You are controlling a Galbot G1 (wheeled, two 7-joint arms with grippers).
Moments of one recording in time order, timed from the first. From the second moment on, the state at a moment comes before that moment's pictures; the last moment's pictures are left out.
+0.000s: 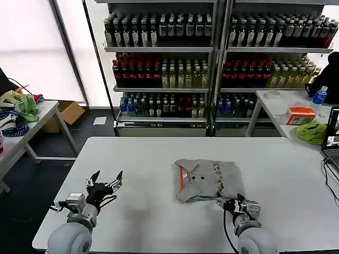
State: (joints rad) left arm 1.34 -1.18 -0.49 -2.07 -0.47 0.46 -0.19; right arm -1.30 1.14 0.31 2.00 0.71 -0.58 0.54
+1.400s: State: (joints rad) left arm 1.32 -1.20 -0.53 -2.11 -0.42 0.35 -0.19; right arm -1.40 1.12 0.62 2.23 0.35 -0.55 0.44
